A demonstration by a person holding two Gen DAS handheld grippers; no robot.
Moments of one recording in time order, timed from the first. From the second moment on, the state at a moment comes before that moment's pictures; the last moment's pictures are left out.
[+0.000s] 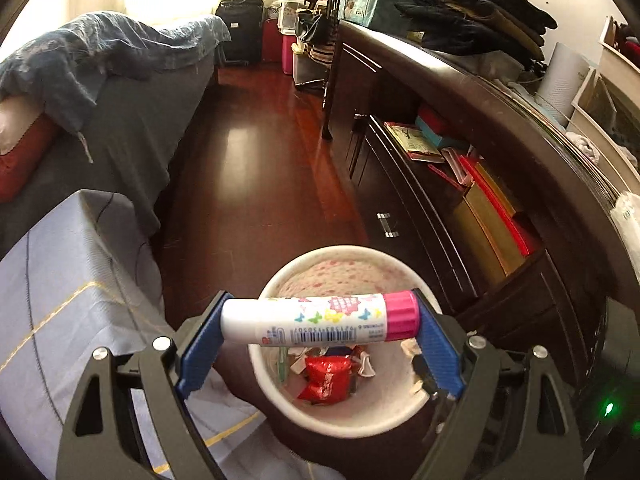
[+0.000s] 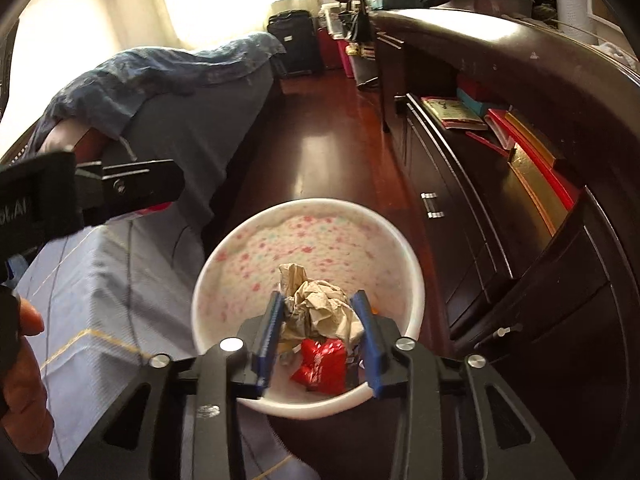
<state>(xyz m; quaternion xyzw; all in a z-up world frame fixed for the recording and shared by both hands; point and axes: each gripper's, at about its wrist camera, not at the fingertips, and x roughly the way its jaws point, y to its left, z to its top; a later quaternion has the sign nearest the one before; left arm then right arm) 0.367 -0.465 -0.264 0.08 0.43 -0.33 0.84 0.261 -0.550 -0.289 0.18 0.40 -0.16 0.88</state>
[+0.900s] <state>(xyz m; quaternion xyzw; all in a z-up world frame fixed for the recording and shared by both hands) 0.304 -0.274 -0.169 0.06 0.33 -0.15 0.93 0.224 -0.426 -0.216 0.13 0.38 -0.07 0.91</state>
